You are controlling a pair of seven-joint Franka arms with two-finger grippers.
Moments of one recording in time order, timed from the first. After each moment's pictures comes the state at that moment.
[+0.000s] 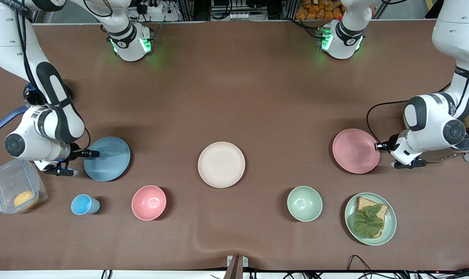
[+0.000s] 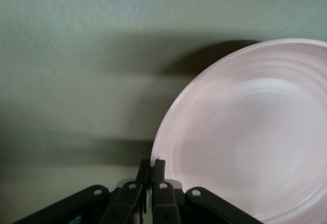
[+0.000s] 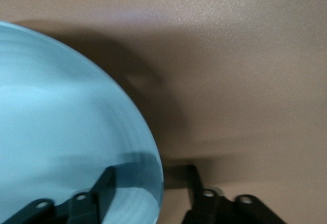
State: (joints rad) left arm 0.27 0.46 -0.15 -2.02 0.02 2.32 0.07; right arm -0.17 0.58 -0.05 -1.92 0.05 2.30 -0.13
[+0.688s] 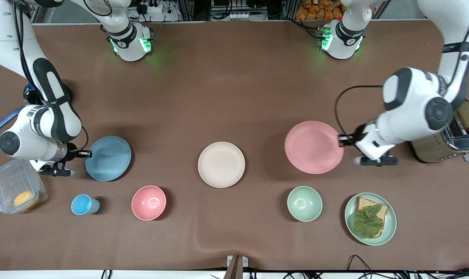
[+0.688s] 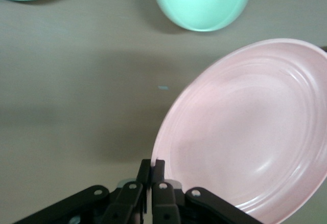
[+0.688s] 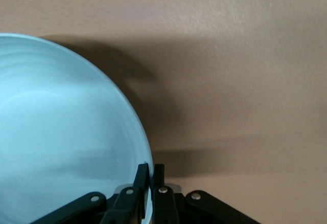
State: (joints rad) left arm 0.16 0.33 -0.50 -1.77 -0.09 2.01 -0.34; right arm -0.17 0.55 -0.05 -1.91 0.05 2.29 -0.20
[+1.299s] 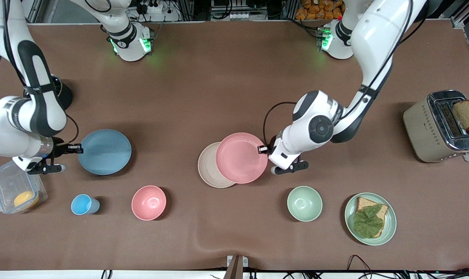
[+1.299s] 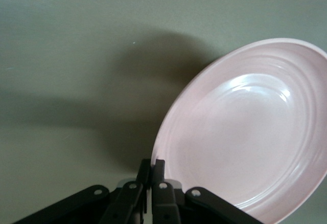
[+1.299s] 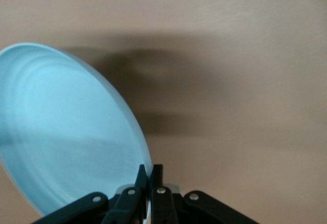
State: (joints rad) left arm -0.18 0.72 -0.47 -1.55 -0.04 2.27 -0.74; right arm -0.16 0.41 -0.03 -1.83 0.11 1.98 -0.31
